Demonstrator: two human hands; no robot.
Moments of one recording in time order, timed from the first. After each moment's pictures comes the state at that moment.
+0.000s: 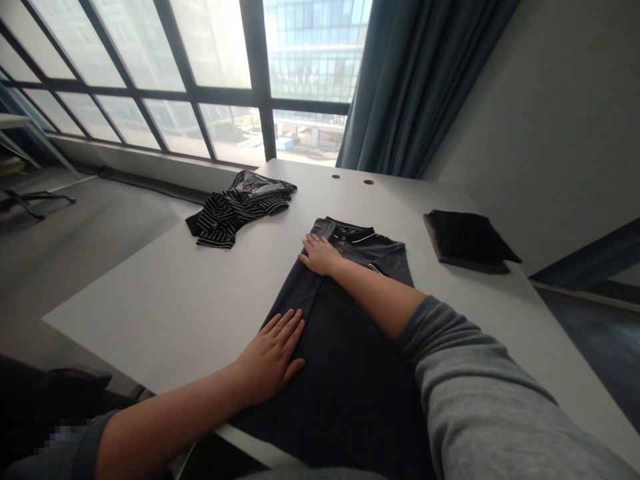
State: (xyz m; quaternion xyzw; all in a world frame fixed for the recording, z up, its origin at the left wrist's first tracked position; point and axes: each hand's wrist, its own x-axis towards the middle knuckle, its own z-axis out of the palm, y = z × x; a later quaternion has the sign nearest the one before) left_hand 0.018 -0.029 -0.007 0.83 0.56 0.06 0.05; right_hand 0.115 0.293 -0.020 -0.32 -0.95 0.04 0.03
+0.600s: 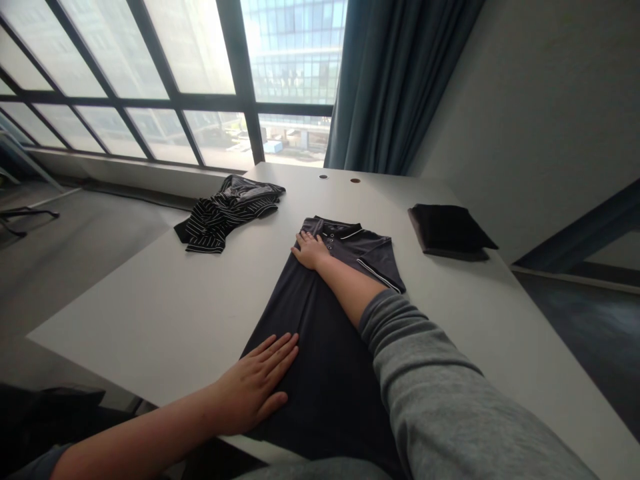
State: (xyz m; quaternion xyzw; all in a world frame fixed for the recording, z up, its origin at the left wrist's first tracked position) left_hand 0.000 -0.062 -0.007 0.89 0.44 0.07 0.10; right_hand 0.101 0.299 -0.026 -0.41 -0.90 0.08 0.06
